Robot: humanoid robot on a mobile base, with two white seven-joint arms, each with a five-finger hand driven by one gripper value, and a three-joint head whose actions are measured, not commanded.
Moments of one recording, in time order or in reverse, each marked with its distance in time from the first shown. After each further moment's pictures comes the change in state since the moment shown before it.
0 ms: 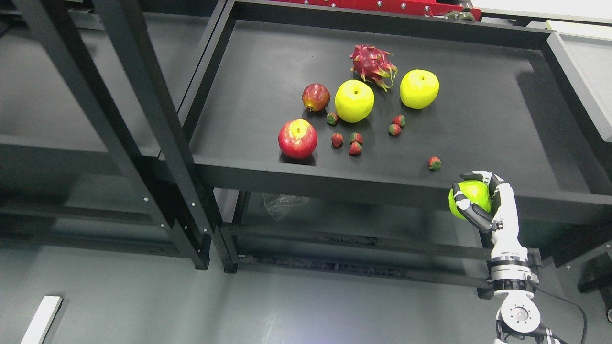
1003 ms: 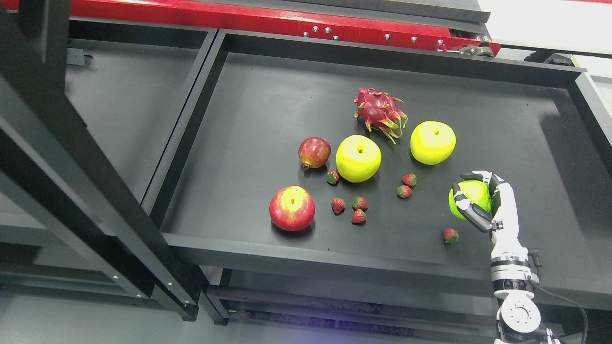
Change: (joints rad) left arm 0.000 0.000 0.000 0.000 0.000 0.000 0.000; right arm 0.000 -0.002 0.001 0.001 0.000 -0.001 0.000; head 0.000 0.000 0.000
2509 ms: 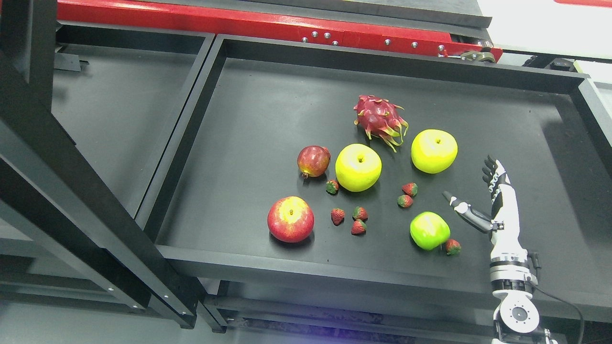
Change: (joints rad) left arm 0.000 0.000 0.000 0.000 0.000 0.004 0.000; right arm 0.000 0.018 -0.005 0.003 -0.060 -0.002 -0.012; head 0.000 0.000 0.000
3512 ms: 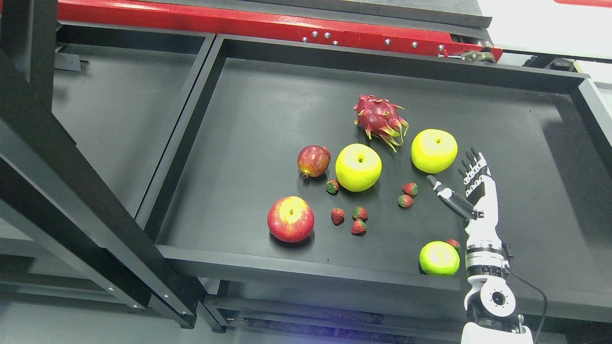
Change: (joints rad) left arm 0.000 0.000 0.000 0.000 0.000 -0.005 0.000; right arm -0.058 0.107 0.021 0.010 -0.144 0.078 0.010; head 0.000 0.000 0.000
